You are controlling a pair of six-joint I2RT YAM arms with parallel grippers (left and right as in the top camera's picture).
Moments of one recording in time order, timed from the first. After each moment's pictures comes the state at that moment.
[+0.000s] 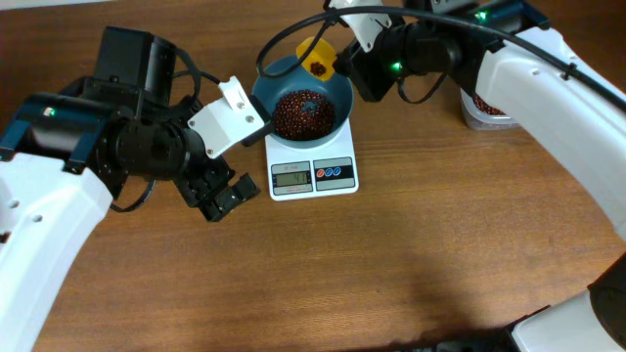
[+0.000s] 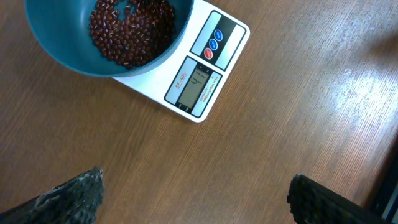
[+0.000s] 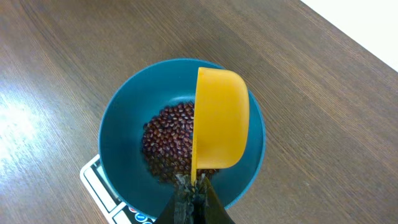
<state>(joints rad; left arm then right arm) -0.29 1.35 1.24 -1.05 0.34 0.74 0.32 1.67 1.43 -0.63 -0.37 -0.39</state>
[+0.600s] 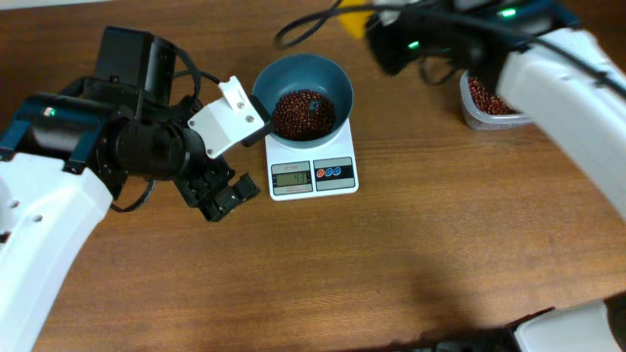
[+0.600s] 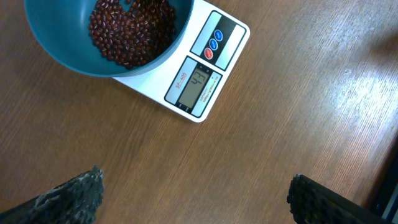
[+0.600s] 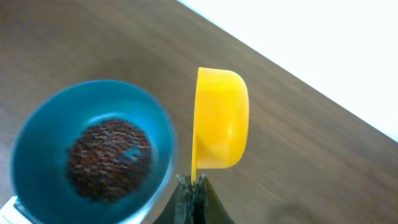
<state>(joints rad) -0.29 1.35 1.24 -1.05 0.34 0.74 0.26 1.60 1.44 -0.55 -0.13 -0.31</state>
